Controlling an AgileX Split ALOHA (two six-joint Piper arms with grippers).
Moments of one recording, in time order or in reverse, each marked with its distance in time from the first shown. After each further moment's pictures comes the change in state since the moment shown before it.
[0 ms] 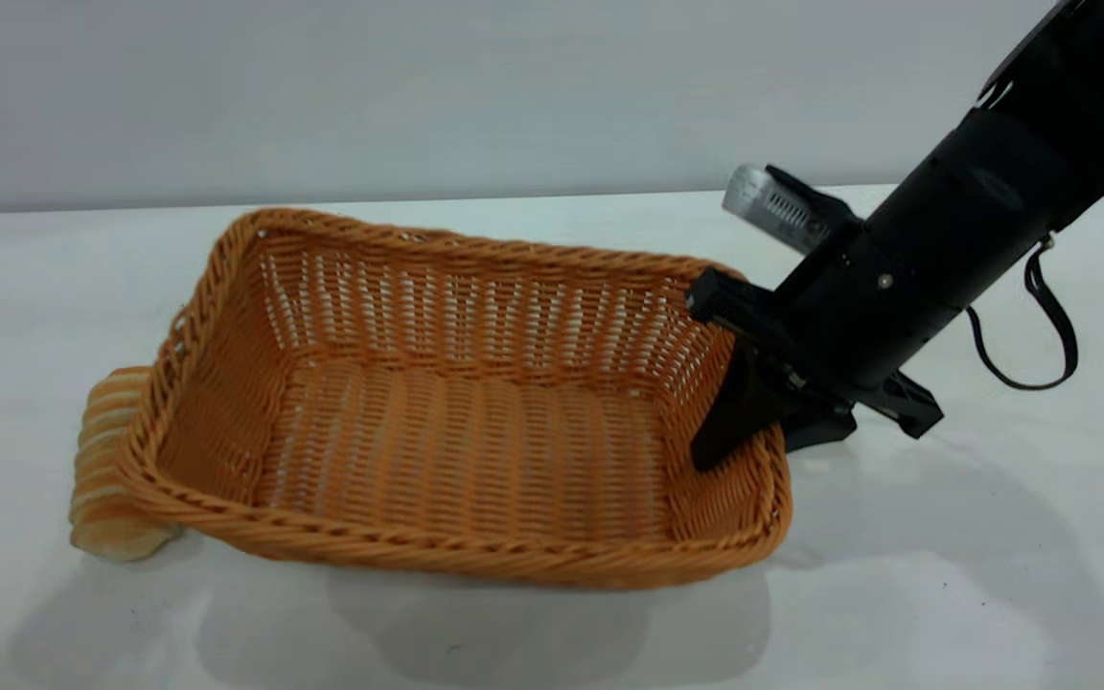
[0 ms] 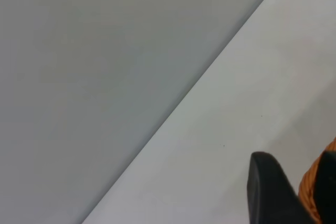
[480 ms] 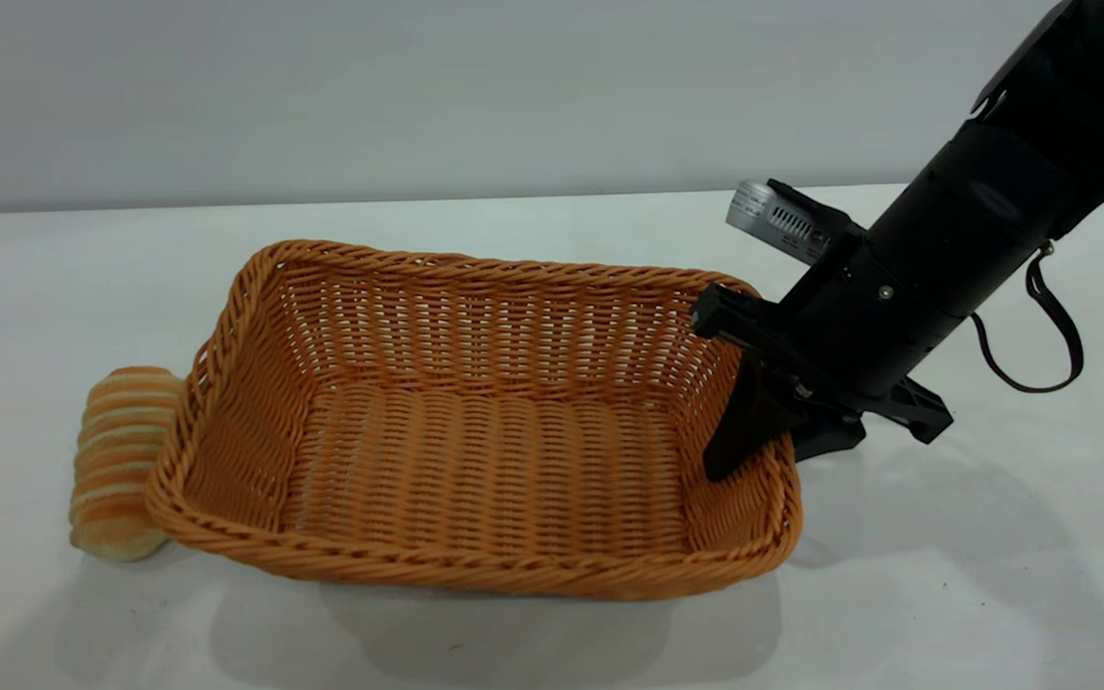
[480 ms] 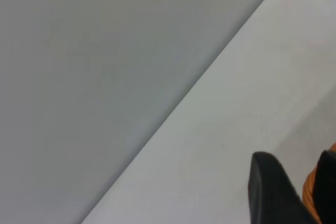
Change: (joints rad) left arm 0.000 0.000 0.000 -0.001 -0.001 -0.003; right arm 0.004 0.005 -0.003 -0.043 -0.029 0.036
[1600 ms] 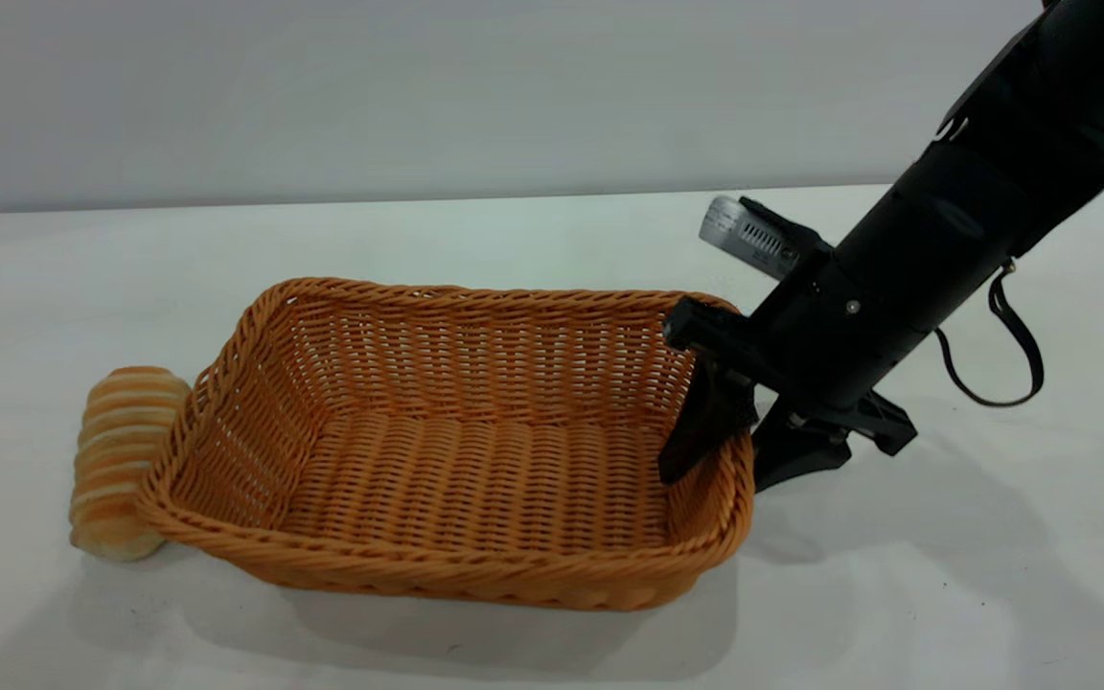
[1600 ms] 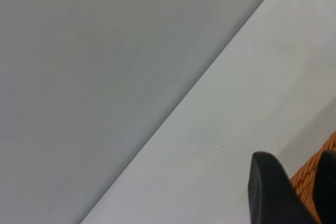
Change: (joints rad) left arm 0.000 0.000 0.000 -0.002 0.000 0.000; right arm 0.020 0.047 -0.045 0.032 0.022 -0.022
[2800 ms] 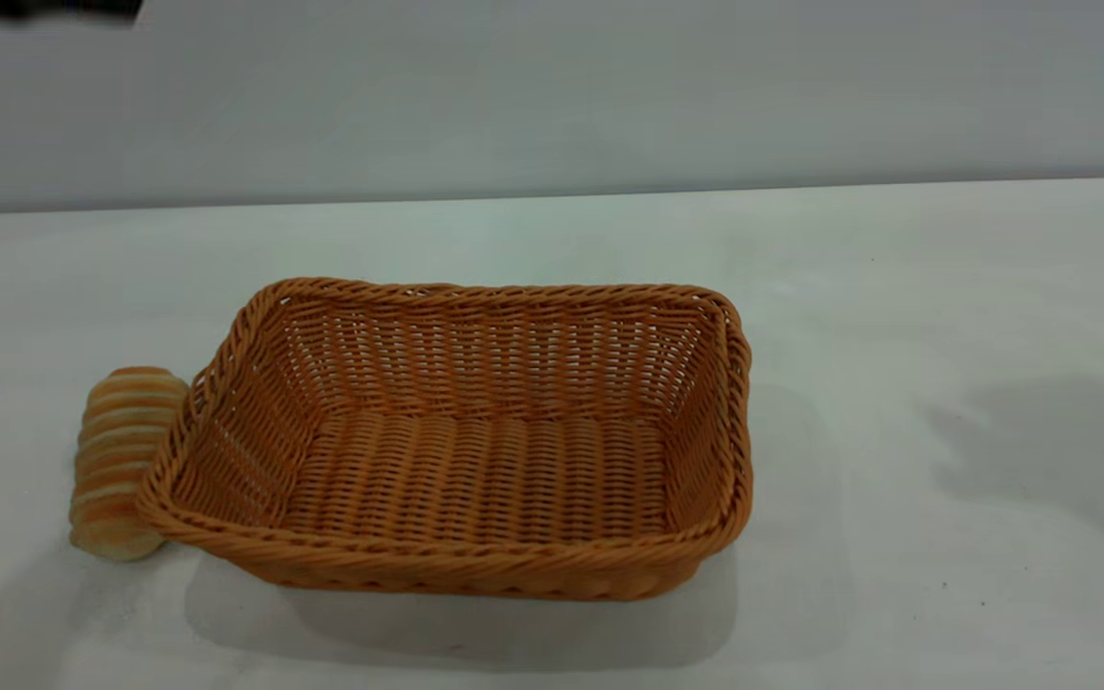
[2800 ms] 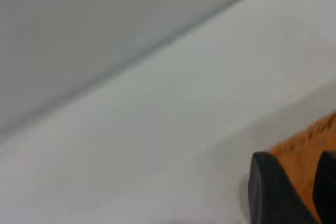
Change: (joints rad) left arm 0.144 0.118 -0.002 -0.312 0.069 0.000; right arm -0.378 -0.780 0.056 -0.353 0.037 0.044
